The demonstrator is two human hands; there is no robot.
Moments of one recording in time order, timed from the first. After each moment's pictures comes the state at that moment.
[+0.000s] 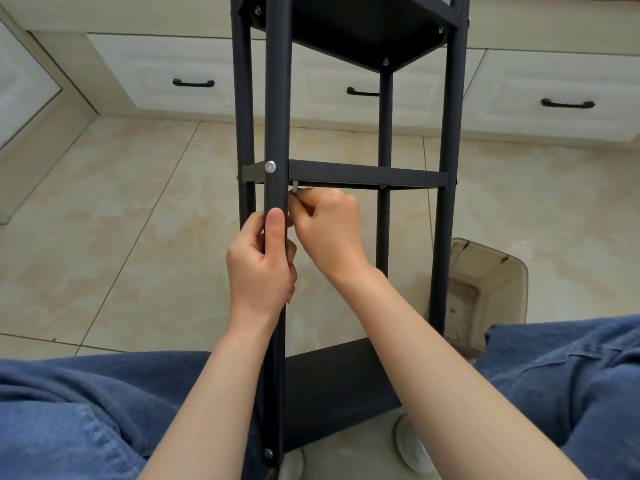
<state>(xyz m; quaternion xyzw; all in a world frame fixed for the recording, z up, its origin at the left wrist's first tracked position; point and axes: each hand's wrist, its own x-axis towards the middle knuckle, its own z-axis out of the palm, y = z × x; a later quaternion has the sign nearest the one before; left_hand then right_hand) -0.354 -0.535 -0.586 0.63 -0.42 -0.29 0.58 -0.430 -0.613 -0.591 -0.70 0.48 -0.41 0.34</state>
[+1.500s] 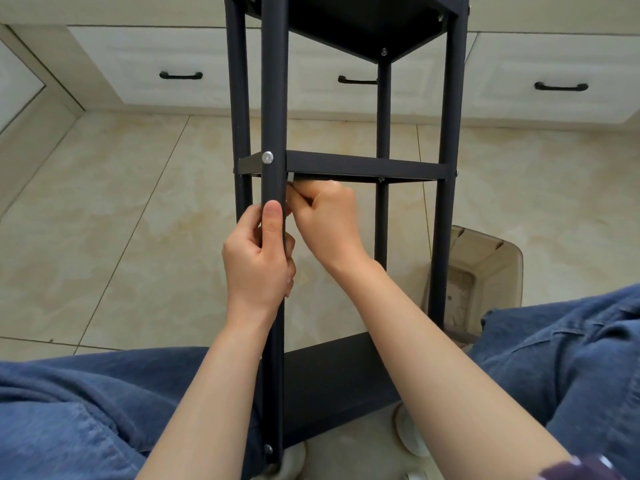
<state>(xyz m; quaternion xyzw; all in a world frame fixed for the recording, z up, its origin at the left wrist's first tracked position) -0.357 -0.533 -0.587 0.61 -0.41 -0.32 0.59 -0.436 -0.609 -0.591 -0.67 0.47 -0.43 0.38</state>
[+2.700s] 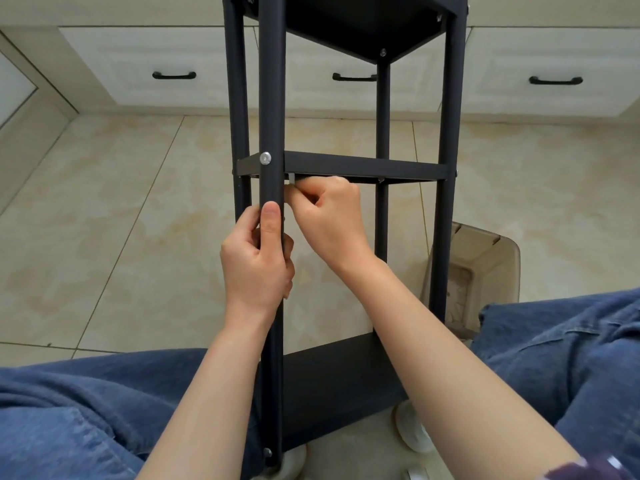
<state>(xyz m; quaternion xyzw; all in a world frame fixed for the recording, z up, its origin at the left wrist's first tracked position) -0.359 -0.533 -0.589 0.61 -0.43 -0.31 0.58 -0.444 -0.611 -0.591 -0.66 0.47 -0.45 0.37</state>
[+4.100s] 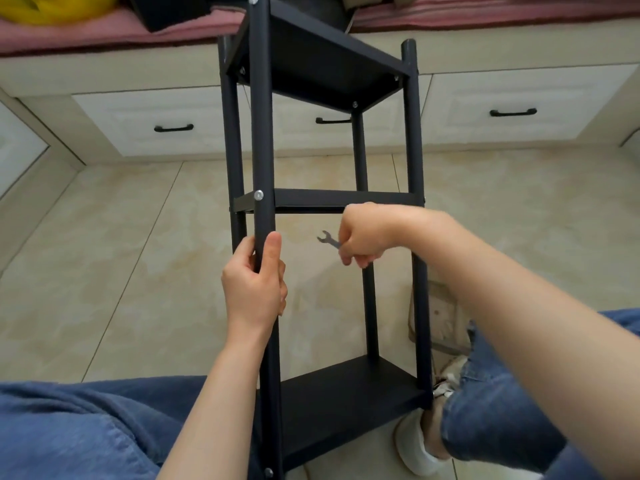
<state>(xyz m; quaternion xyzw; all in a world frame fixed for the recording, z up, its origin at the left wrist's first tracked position) -0.365 -0.535 -0.582 0.60 -0.42 -0.36 0.59 -0.525 -0.648 -0.530 -0.78 0.51 0.12 0.34</state>
